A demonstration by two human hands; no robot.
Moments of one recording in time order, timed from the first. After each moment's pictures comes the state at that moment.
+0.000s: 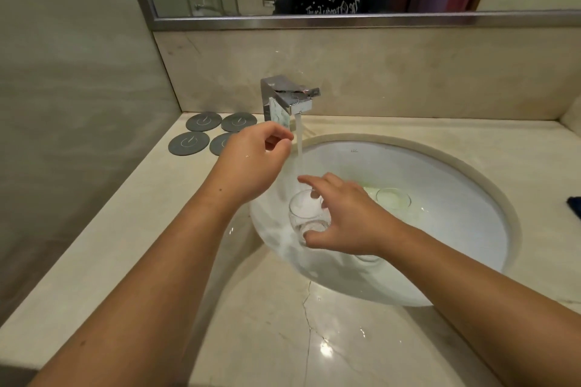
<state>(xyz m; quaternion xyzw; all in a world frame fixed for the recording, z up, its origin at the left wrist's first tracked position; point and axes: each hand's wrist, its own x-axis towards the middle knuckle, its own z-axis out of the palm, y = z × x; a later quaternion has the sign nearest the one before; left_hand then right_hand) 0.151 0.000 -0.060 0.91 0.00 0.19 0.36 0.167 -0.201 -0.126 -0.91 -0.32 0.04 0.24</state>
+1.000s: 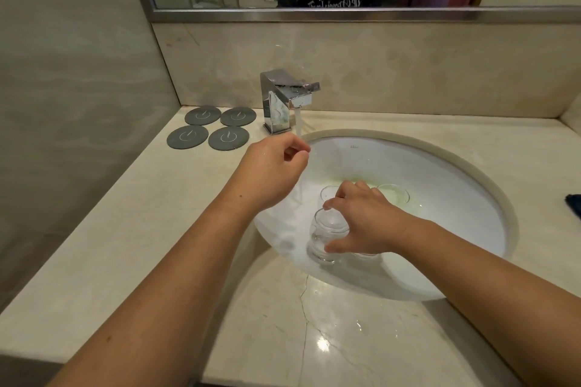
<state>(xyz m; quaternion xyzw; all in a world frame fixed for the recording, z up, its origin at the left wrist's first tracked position) 0.149 -0.023 -0.078 0.92 0.00 0.13 0.37 0.185 -0.227 -0.146 -0.94 -0.33 0.07 0.04</state>
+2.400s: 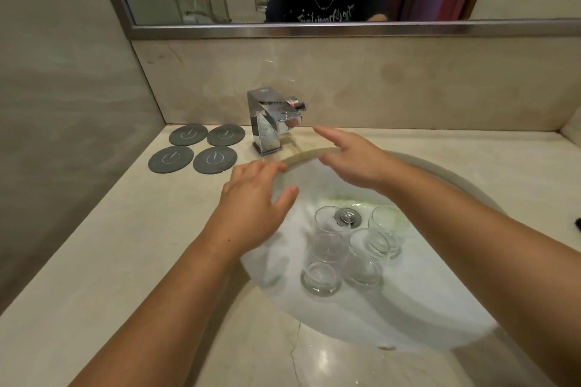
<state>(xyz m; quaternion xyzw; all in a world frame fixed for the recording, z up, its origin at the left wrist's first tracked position) 0.163 -0.013 -0.101 0.96 0.01 0.11 0.24 0.274 -0.201 -0.074 -0.90 -0.23 0.06 0.37</state>
